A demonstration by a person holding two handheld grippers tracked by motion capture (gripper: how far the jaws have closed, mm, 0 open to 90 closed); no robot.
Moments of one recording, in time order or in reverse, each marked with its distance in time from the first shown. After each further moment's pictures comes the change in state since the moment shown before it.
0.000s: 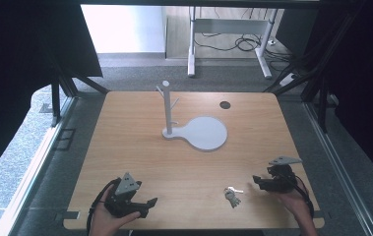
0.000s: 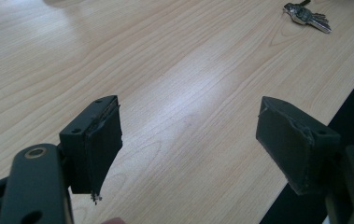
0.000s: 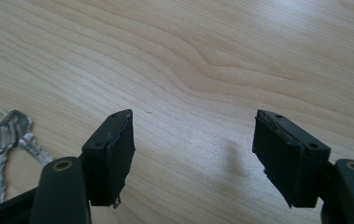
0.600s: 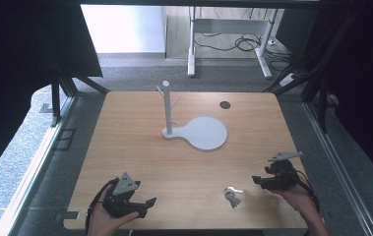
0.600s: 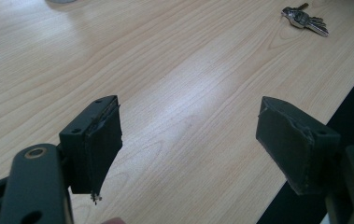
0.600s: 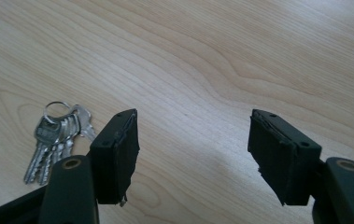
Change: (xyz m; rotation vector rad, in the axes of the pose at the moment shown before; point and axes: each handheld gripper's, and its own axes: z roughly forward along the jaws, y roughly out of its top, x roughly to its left) left arm 0.000 0.000 -0.005 -0.008 0.003 -0.002; right arm 0.009 0.023 -0.023 0.061 0.086 -0.050
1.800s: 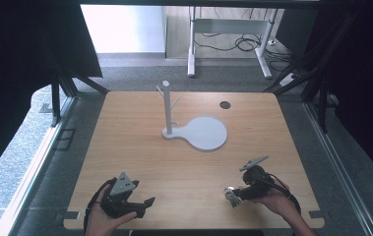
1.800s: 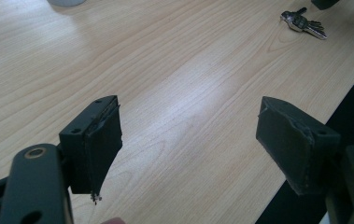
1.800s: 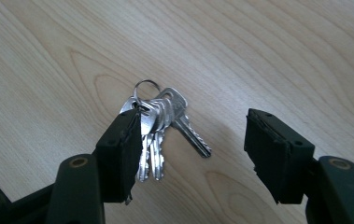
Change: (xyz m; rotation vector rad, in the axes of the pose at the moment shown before) left arm 0.002 -0.001 -0.005 -0.010 0.001 0.000; right arm 0.063 0.016 0.029 0.199 0.096 -0.139
